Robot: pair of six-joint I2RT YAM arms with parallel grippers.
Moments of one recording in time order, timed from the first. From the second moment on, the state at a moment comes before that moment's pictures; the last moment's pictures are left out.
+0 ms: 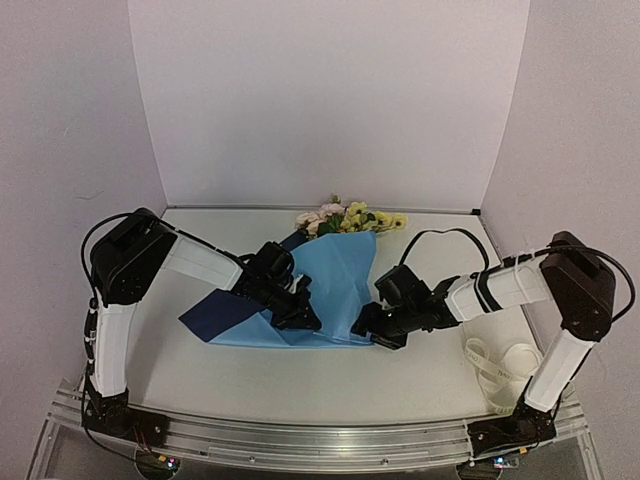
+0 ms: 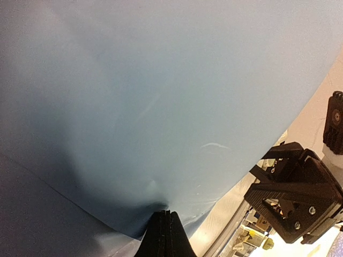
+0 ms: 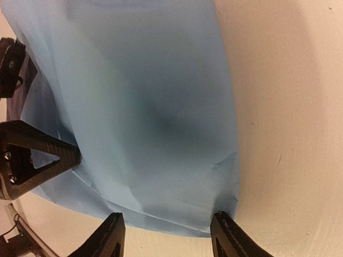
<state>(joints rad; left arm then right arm) -0.76 2.13 1.24 -0.07 0.65 -0.83 0.83 1.75 0.85 -0.08 -0.06 1.03</state>
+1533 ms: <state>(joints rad) -0.74 2.13 1.26 -0.11 0.62 -0.81 0.52 2.11 0.88 0.76 -0.53 1.45</state>
